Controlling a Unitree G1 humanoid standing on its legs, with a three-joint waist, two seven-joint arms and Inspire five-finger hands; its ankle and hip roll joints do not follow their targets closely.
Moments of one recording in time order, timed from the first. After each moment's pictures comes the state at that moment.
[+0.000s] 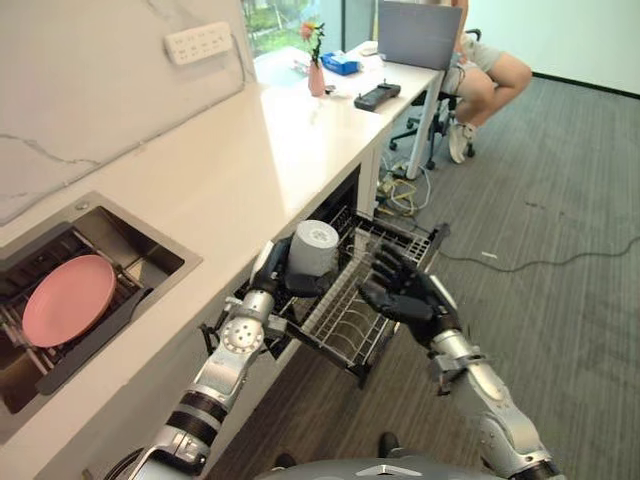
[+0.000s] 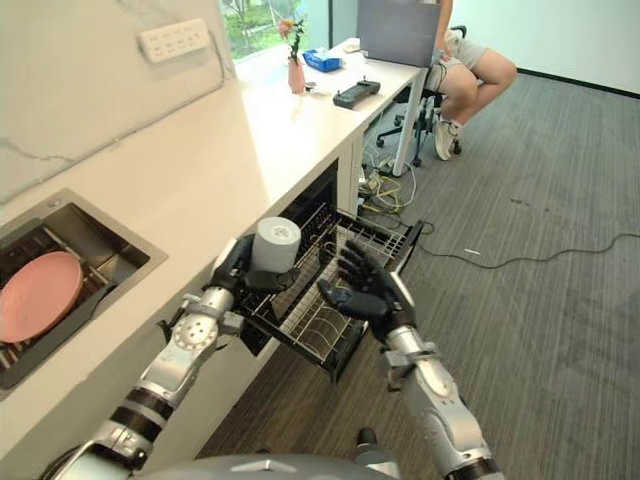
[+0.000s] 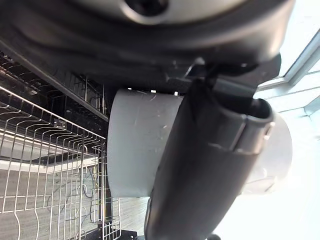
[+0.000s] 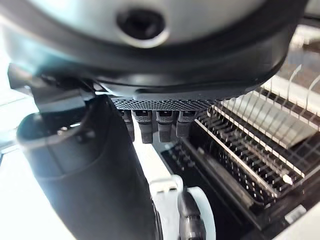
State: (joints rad) left arm -0.20 0.30 -0.35 0.27 -0.08 -0.06 0.19; right arm 0.13 -0.32 0.32 -0.03 0.72 -0.09 0.04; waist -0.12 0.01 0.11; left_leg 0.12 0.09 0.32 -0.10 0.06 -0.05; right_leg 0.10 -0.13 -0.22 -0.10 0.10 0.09
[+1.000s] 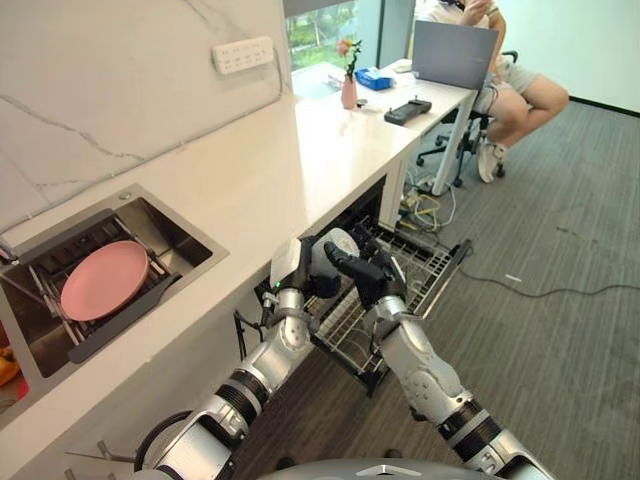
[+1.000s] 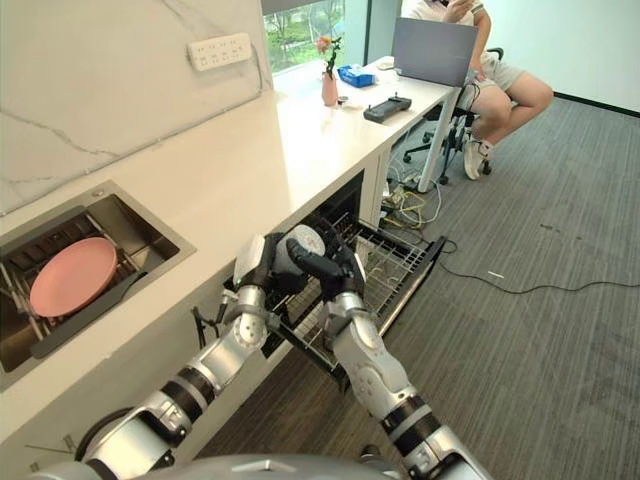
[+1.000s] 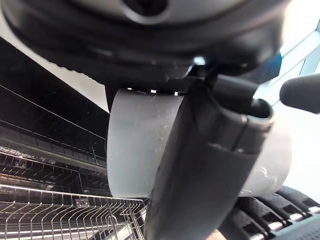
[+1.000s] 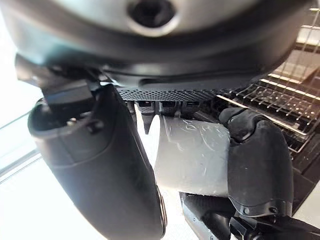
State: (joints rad) left arm -0.35 0.17 -0.55 0.51 0.25 0.11 0.57; right arm -0.18 -0.14 0.53 0.16 0.88 -0.14 -0.42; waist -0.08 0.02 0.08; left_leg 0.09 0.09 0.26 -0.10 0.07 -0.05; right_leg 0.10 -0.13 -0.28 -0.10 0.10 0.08
